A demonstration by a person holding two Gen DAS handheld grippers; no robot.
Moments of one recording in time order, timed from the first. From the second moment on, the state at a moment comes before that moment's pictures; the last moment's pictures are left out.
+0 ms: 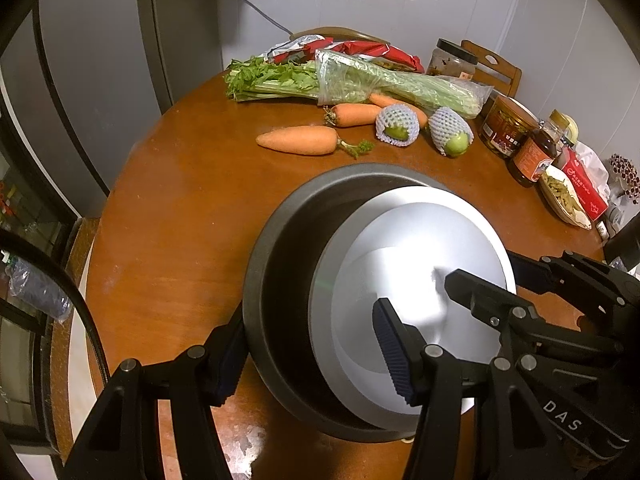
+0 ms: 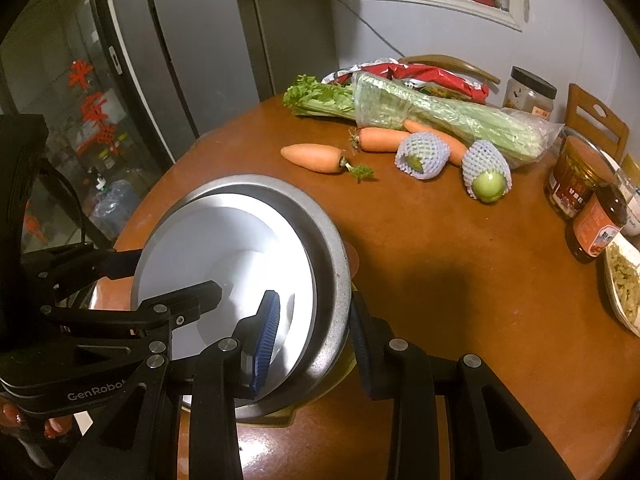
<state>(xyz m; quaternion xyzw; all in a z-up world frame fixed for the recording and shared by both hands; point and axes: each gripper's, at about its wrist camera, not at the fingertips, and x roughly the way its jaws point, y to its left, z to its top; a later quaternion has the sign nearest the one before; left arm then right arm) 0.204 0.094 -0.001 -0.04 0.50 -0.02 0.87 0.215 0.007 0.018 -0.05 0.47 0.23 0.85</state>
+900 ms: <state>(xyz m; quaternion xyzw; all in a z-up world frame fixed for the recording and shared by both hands) 0.203 0.098 -0.001 -0.05 0.50 -0.01 0.87 0.215 0.007 0.020 -0.05 0.47 0.23 0.85</state>
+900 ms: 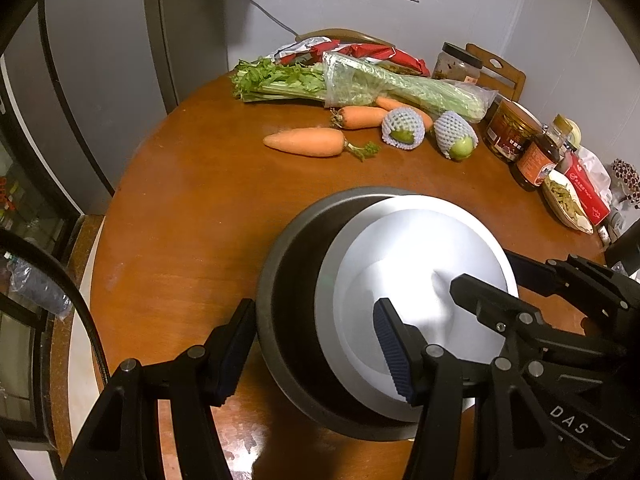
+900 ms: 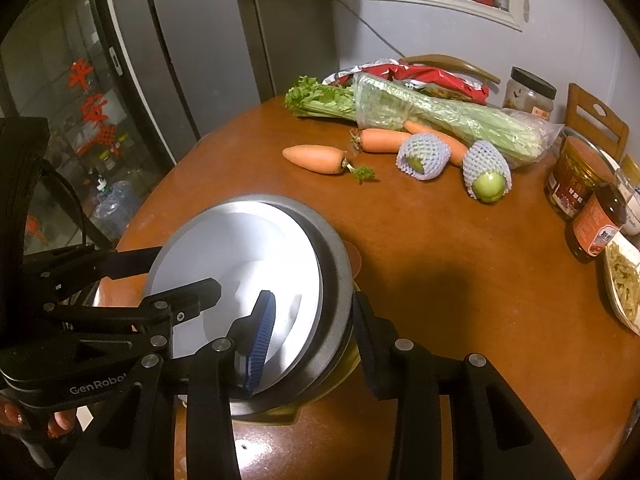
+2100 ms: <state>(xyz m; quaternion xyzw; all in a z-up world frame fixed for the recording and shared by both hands) 0.185 0.099 0.020 -0.04 0.47 -0.01 0.88 0.202 0.004 0.037 -0.06 0.45 0.22 0.86</state>
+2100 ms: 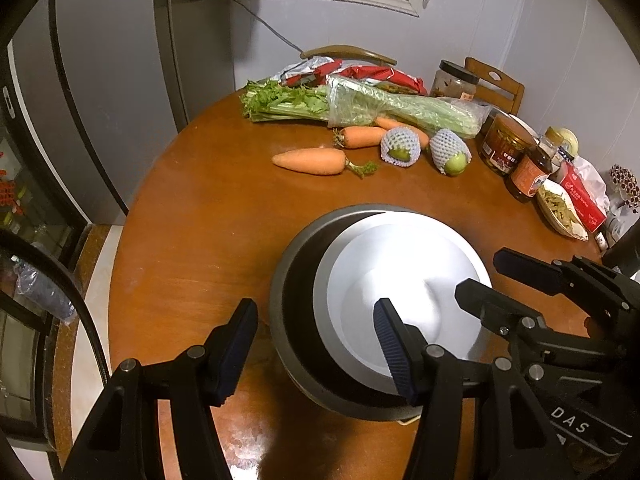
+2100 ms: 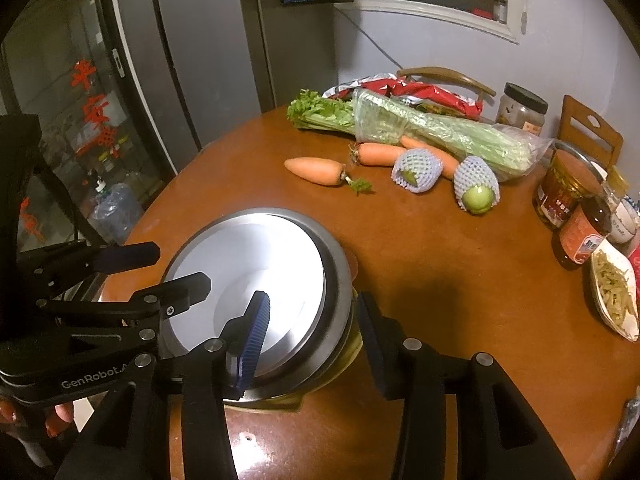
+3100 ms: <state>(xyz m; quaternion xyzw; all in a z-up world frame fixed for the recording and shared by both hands) 0.124 0.070 0.036 -0.03 0.43 0.00 0.90 0.139 -0.028 0.058 -0.06 0.41 0.20 0.89</state>
